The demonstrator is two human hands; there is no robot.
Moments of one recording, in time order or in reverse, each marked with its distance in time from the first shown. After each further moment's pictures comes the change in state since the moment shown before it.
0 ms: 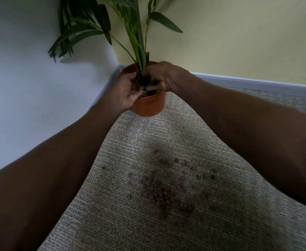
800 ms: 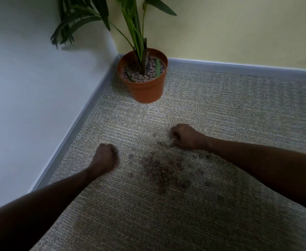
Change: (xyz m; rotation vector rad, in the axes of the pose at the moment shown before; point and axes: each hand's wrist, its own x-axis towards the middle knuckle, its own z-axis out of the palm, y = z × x) left_hand -0.103 -0.144 -0.183 1.745 0.056 0.224; right_hand -0.094 0.217 -0.058 -1.083 -0.261 -0.322
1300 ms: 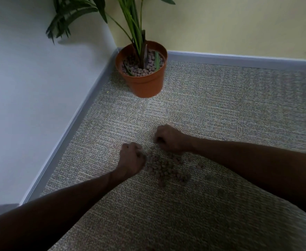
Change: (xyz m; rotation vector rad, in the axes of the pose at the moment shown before) left_hand -0.024 0.068 0.042 -0.347 0.040 -0.110; right_hand 0.011 -0.041 0.030 -0.027 0.033 -0.297
